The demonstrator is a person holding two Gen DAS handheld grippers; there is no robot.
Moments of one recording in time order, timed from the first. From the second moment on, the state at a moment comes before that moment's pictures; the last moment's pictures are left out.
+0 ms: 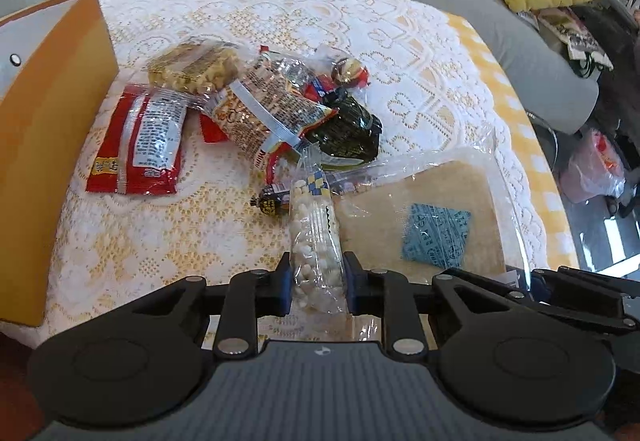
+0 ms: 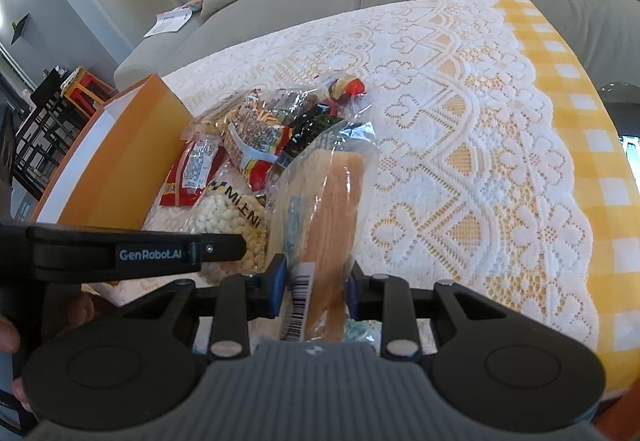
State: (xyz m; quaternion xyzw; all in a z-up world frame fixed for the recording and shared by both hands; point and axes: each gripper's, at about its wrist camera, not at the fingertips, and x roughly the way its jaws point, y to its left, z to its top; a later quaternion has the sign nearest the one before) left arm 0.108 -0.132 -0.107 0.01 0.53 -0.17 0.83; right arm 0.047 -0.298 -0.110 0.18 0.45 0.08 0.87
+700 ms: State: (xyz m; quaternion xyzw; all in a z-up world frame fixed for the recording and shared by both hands) left arm 0.109 0.008 0.000 -0.06 0.44 -0.07 0.89; right arm 0.080 -0.207 -0.006 0.12 0.37 0.17 0.90
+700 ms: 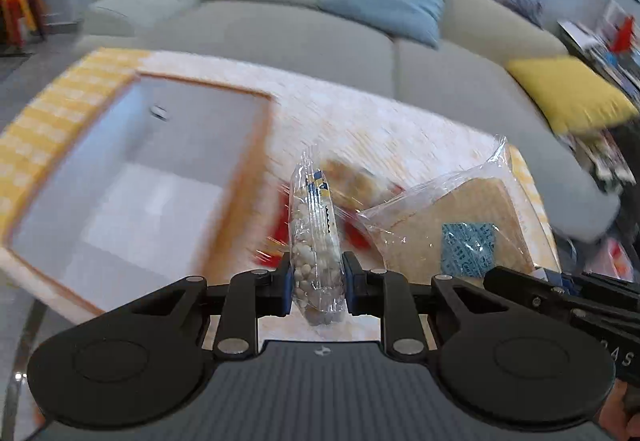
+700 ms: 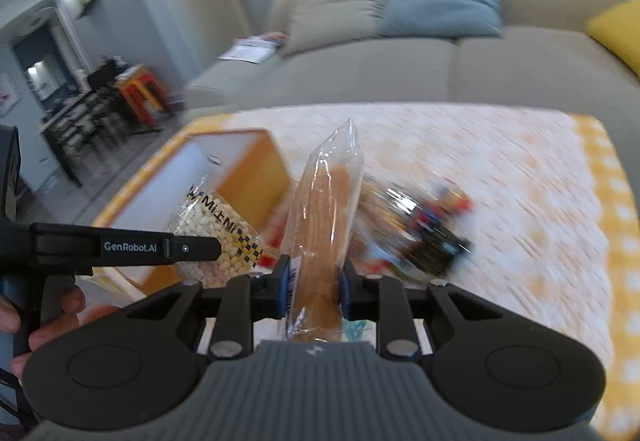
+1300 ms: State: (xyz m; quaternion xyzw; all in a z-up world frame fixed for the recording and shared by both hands) left arm 0.174 0.140 -0.022 -0.03 0.48 0.03 0.87; right arm 0.184 -0.007 -0.022 0.14 0.42 0.25 0.86
